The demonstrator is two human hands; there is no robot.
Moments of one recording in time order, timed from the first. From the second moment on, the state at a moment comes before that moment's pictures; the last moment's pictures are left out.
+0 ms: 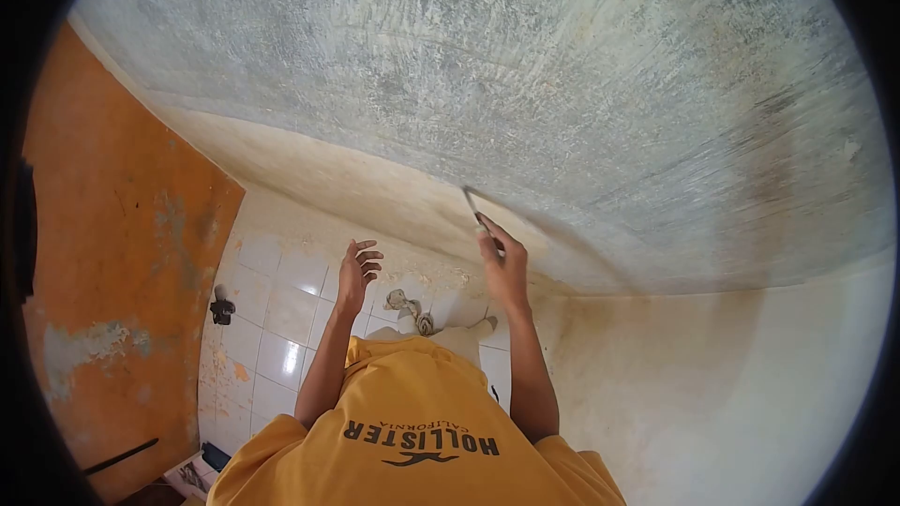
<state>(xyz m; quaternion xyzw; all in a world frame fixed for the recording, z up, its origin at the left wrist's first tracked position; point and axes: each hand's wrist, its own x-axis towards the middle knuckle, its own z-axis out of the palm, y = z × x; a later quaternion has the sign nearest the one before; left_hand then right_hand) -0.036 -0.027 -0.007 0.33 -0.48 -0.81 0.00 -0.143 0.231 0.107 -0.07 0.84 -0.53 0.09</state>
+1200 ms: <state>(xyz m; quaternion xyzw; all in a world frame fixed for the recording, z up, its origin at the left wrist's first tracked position) -0.034 -0.032 -0.006 0.33 -0.49 -0.81 0.02 -0.133 0.183 0.111 -0.07 0.84 -0.54 0.04</state>
